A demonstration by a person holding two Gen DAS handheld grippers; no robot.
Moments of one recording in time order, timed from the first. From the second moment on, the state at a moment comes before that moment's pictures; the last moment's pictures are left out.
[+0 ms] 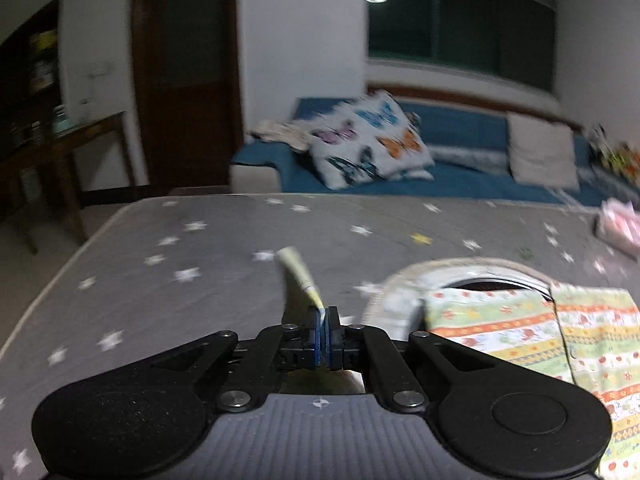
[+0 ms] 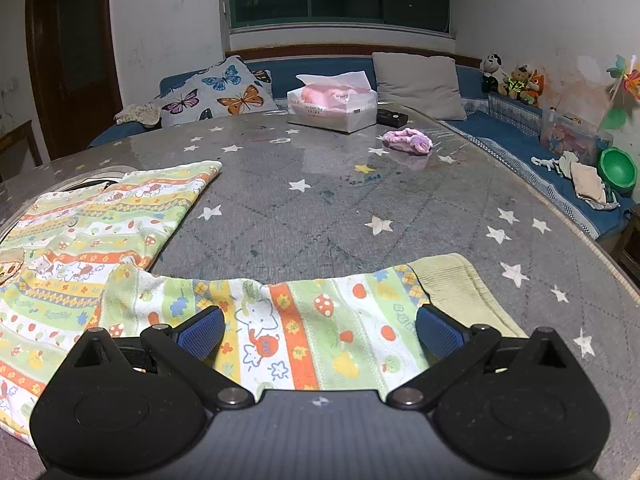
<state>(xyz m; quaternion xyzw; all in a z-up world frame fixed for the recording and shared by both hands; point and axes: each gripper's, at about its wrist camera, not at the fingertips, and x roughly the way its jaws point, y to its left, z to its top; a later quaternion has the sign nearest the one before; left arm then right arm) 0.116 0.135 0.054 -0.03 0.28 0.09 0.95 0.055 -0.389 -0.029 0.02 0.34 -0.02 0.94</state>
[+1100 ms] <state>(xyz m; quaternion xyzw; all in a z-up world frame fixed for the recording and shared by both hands) -0.001 0.207 -0.009 -0.08 0.31 0.22 0.92 0.066 -0.387 -0.031 0.01 0.34 -0.01 0.94</state>
